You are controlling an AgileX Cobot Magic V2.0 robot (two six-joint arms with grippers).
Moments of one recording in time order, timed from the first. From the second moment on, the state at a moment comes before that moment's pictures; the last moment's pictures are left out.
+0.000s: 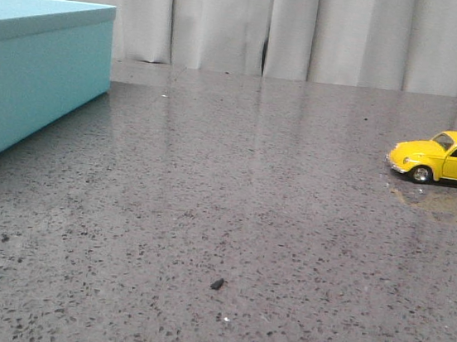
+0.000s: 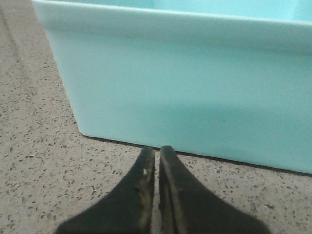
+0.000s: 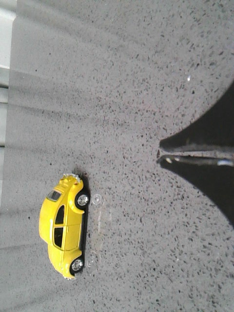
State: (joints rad) left arm 0.08 0.00 0.00 0.01 0.33 -0.03; right arm -0.07 -0.01 0.01 -0.11 0.32 0.05
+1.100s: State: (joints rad) left arm 0.08 0.00 0.00 -0.04 0.30 -0.03; right arm -0.07 -0.01 0.01 0.17 0.06 0.05
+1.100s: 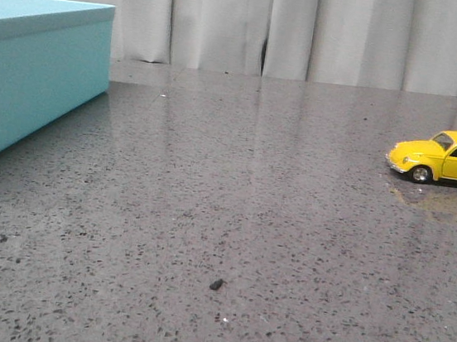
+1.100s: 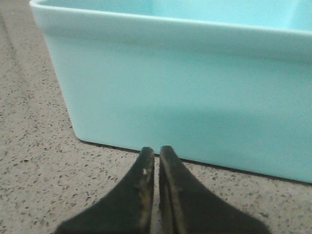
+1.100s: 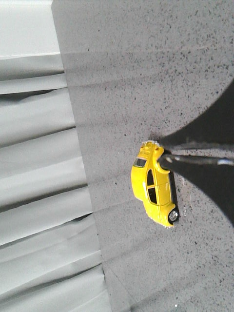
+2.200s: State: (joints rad) left arm 0.08 0.00 0.00 -0.58 0.17 -0.03; right arm -0.07 -0.01 0.01 0.23 0.05 0.05
